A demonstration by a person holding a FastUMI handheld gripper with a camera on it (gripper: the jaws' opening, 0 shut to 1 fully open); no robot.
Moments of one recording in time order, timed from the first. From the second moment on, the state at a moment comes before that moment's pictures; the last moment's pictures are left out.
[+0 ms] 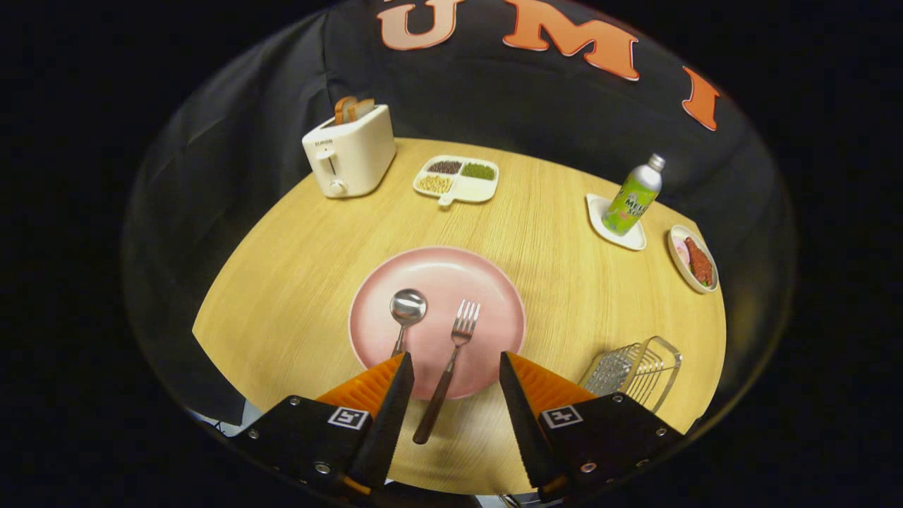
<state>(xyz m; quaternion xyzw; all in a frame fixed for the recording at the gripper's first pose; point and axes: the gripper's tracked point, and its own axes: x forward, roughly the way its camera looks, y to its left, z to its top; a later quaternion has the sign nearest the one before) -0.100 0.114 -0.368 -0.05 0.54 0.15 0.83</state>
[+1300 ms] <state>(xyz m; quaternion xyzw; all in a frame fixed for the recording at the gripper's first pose) -0.096 0.112 -0.413 -0.01 0.61 0.12 0.78</state>
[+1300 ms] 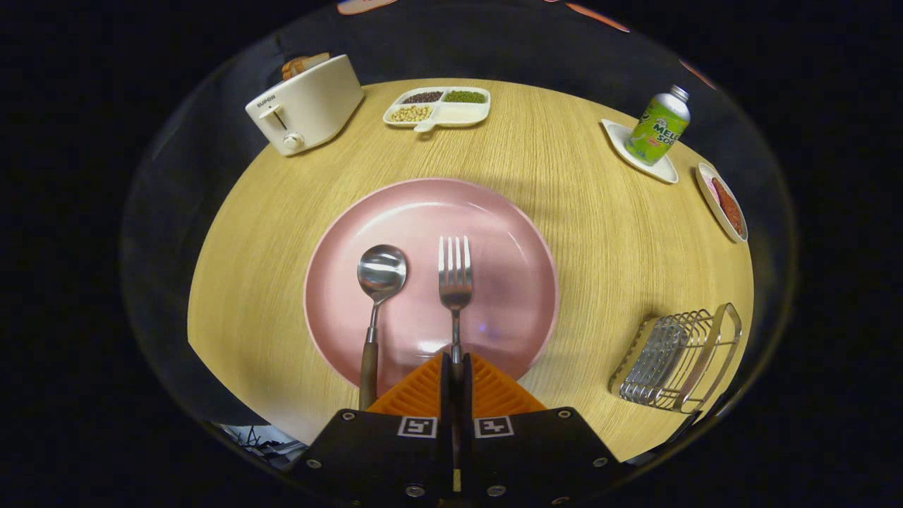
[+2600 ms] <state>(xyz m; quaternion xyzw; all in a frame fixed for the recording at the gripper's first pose) -0.113 -0.076 -0.276 0.02 0.56 -0.01 0.83</state>
